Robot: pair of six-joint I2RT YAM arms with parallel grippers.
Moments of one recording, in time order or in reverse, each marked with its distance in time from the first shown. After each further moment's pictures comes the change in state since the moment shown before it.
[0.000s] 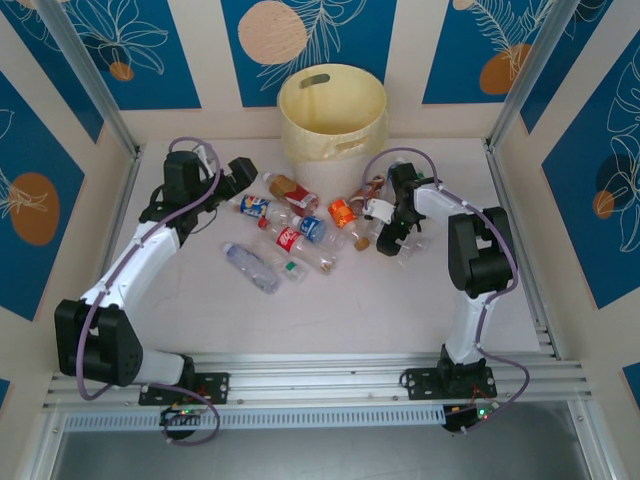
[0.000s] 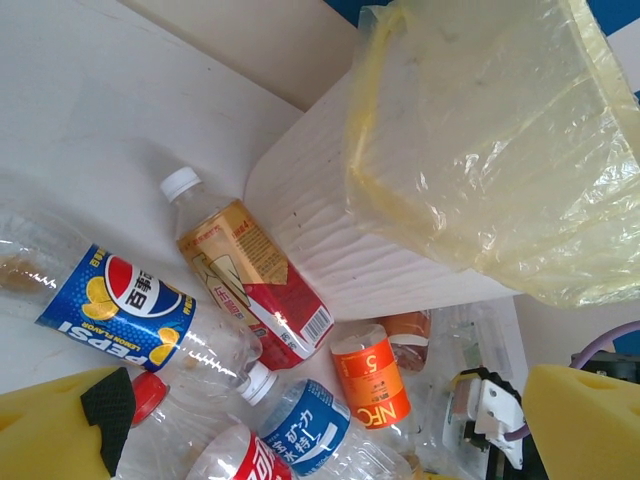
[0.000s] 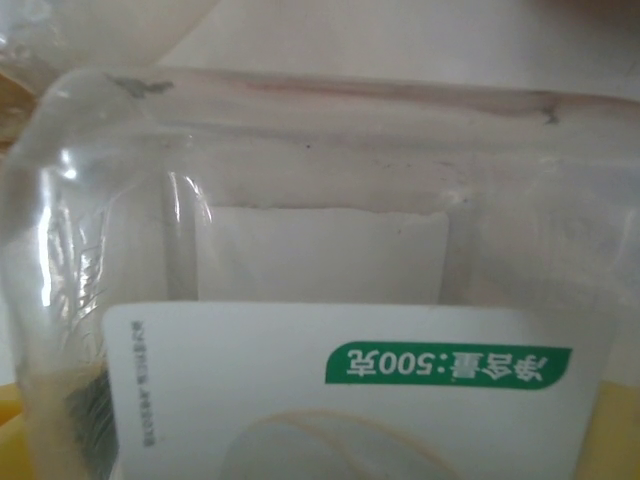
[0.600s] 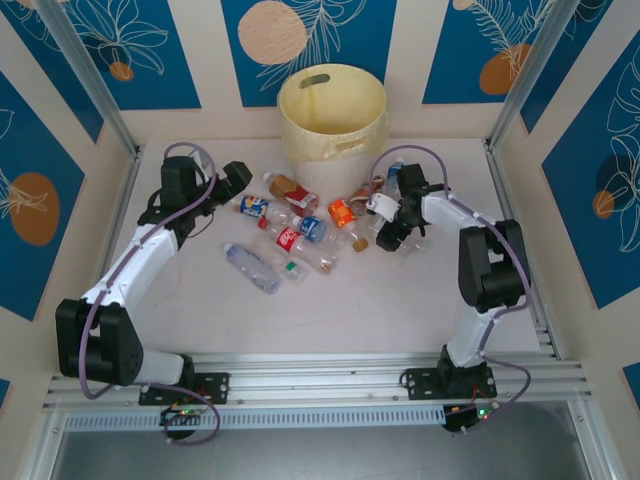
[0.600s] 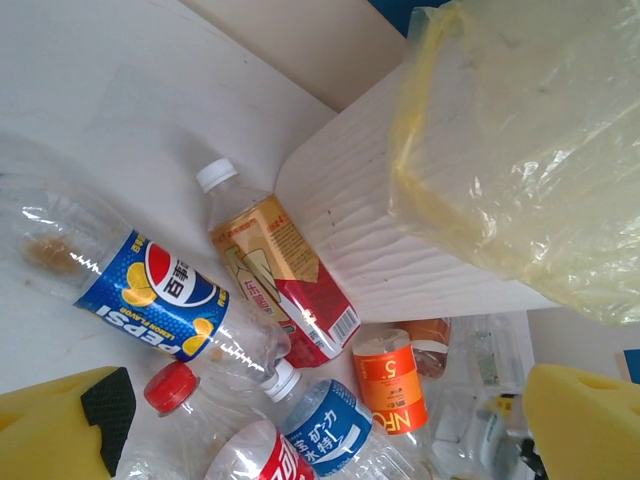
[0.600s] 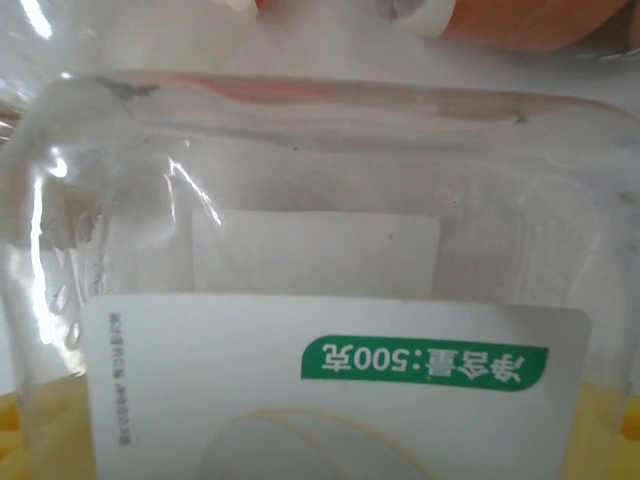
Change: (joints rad) left arm 0.035 0.000 -0.048 0.017 0.000 -0.029; right arm -0.005 -0.156 -0.132 0.118 -0.051 0.120
